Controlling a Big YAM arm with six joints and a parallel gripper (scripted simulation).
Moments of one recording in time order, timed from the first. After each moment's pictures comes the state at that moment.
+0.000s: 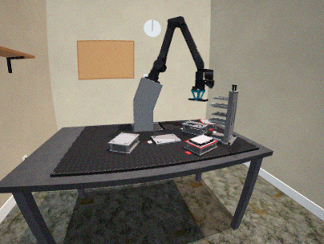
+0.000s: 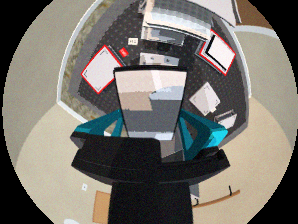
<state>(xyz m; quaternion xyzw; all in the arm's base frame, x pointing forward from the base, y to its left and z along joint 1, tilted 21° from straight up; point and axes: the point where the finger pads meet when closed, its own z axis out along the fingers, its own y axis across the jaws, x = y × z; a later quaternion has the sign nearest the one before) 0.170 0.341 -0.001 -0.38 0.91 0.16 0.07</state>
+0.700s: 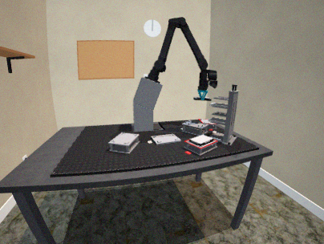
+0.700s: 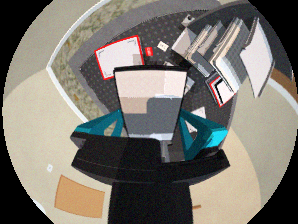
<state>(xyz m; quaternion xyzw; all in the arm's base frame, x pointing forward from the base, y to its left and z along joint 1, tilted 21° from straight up) 0.137 0.386 0.016 -0.56 0.81 0.15 0.10</state>
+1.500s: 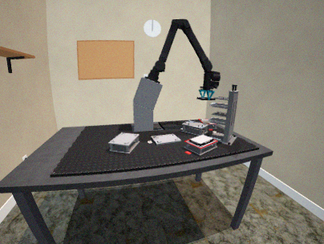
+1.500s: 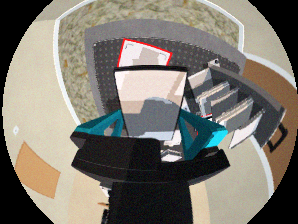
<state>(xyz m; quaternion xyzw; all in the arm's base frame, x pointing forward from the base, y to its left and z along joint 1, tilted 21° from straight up) 0.096 0.440 0.033 -0.74 0.65 0.11 0.13</state>
